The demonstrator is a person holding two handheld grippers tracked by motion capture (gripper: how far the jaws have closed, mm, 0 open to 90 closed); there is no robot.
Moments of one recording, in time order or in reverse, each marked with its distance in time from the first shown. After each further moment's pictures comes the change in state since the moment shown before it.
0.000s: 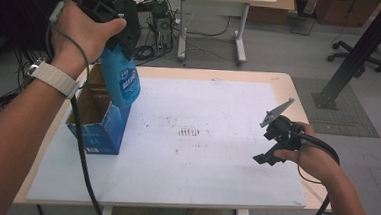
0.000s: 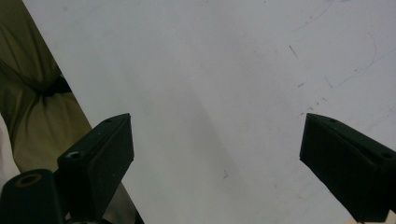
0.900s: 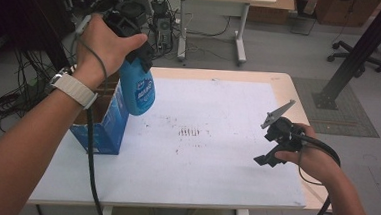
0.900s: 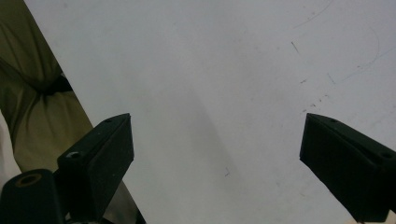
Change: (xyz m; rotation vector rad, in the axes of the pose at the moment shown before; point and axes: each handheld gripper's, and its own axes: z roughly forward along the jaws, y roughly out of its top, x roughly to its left) left arm -0.036 0.002 0.023 0.033 -0.046 0.108; right arm 0.001 -0.004 0.001 -0.002 0.003 0.002
